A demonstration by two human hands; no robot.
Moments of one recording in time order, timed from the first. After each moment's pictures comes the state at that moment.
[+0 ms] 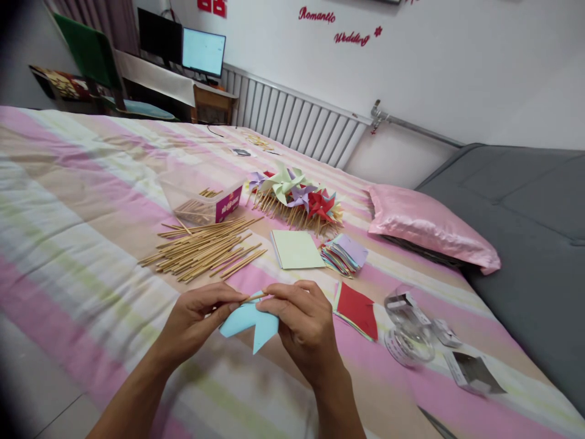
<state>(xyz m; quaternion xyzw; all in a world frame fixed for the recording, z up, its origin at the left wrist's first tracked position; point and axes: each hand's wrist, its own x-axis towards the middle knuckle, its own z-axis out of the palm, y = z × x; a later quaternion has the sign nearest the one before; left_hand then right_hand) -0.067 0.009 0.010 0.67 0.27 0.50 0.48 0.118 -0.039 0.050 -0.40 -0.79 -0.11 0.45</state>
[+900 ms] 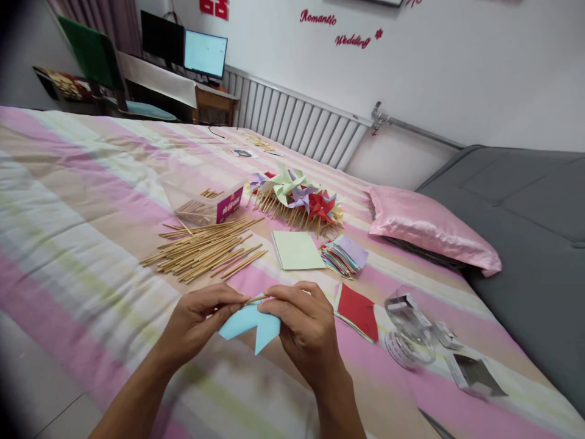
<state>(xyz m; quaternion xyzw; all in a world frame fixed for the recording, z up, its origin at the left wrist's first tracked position) -0.067 0.008 0.007 0.67 0.25 0.50 0.49 0.118 -0.042 0.053 -0.40 -0.79 -0.10 0.44</state>
